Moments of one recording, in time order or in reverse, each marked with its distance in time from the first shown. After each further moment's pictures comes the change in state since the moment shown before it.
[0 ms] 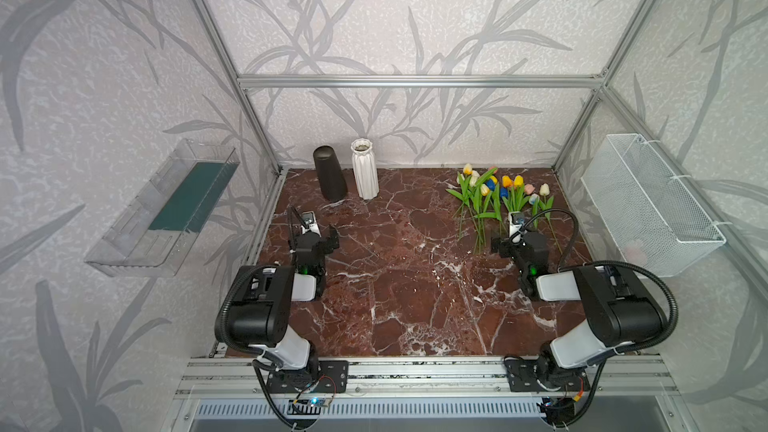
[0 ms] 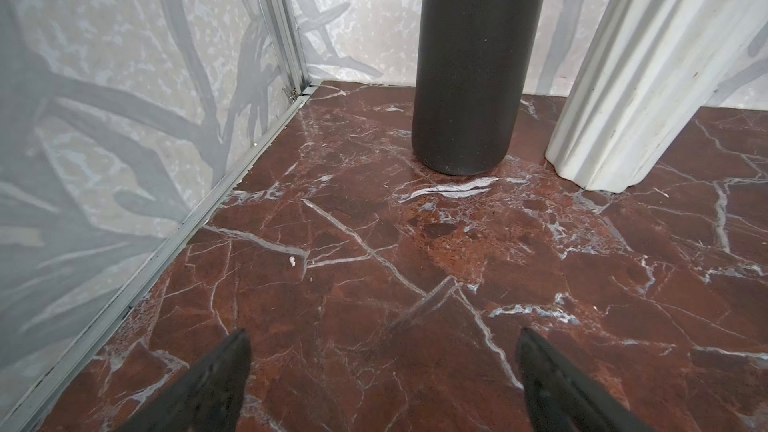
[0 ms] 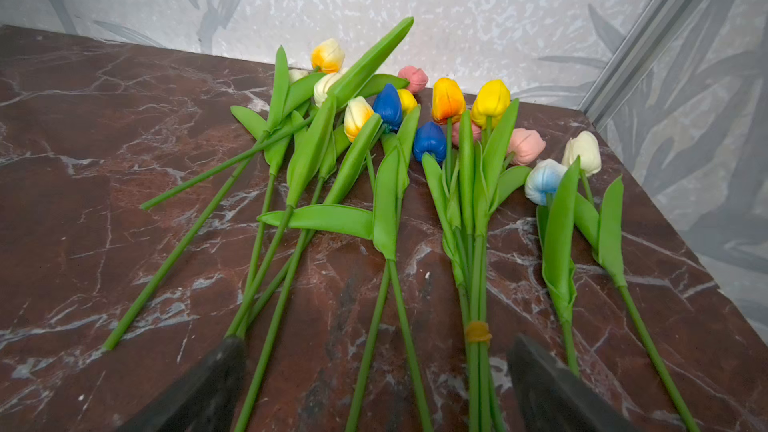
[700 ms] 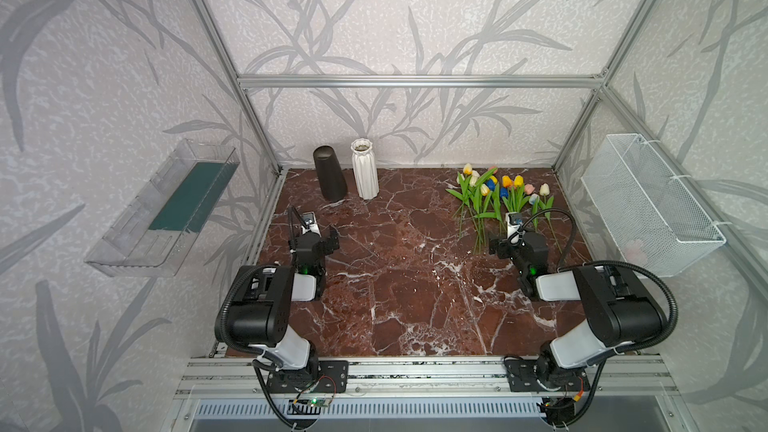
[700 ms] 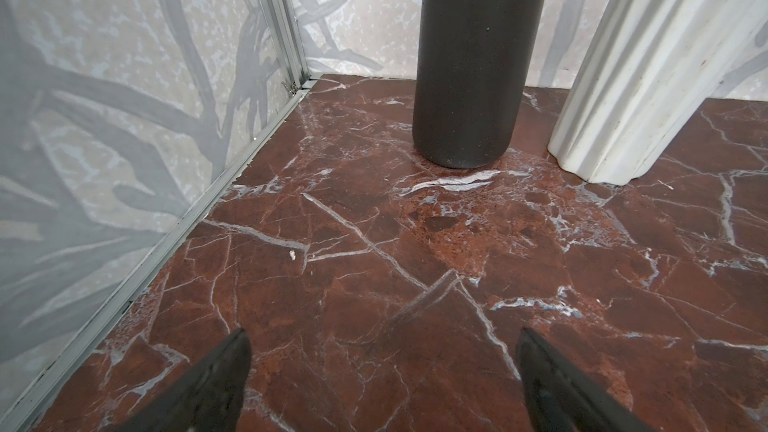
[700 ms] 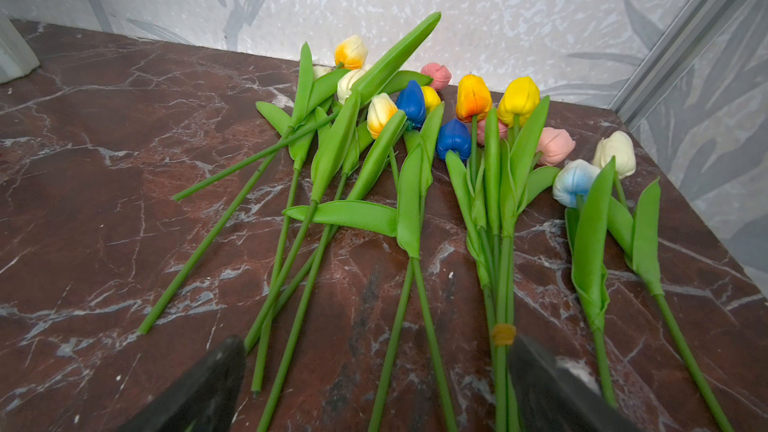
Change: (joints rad) left arm 0.000 0.000 0.000 -0.012 0.000 0.000; right arm -0.002 0.000 0.000 0.001 -0.031 0.003
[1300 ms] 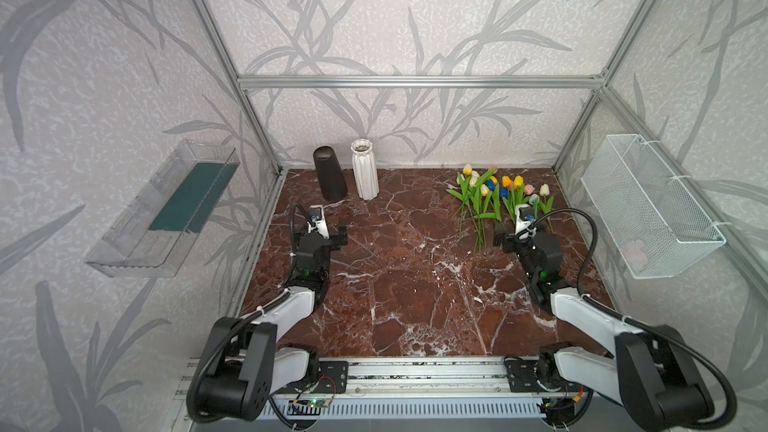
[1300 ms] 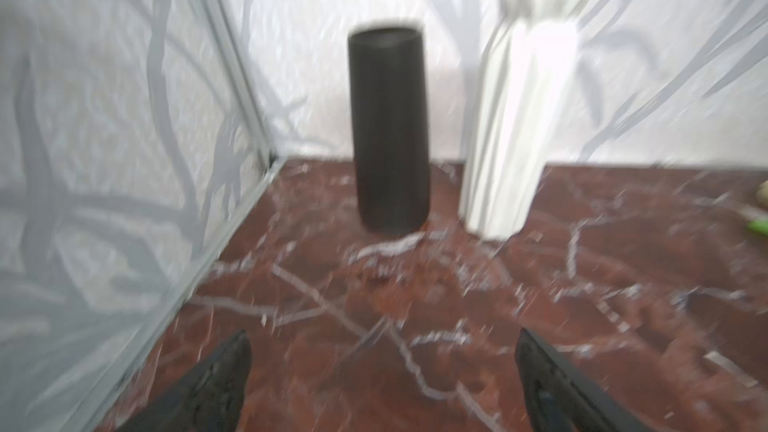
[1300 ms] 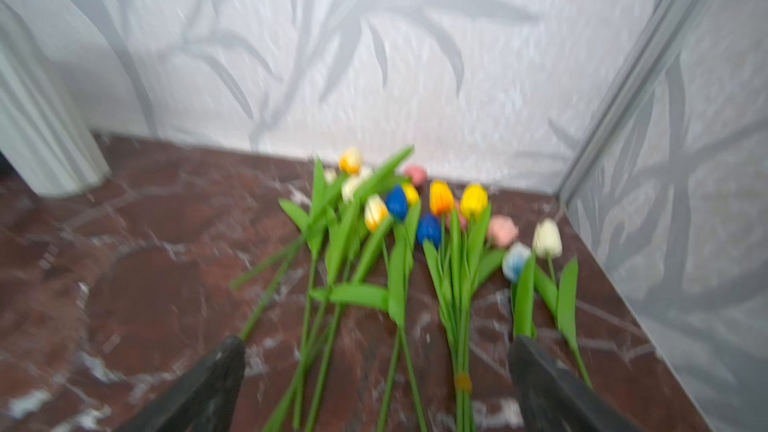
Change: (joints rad) left arm -0.139 -0.415 0.054 -0.255 0.031 0.030; right arm 0.082 -0.499 0.050 -0.287 0.071 0.037
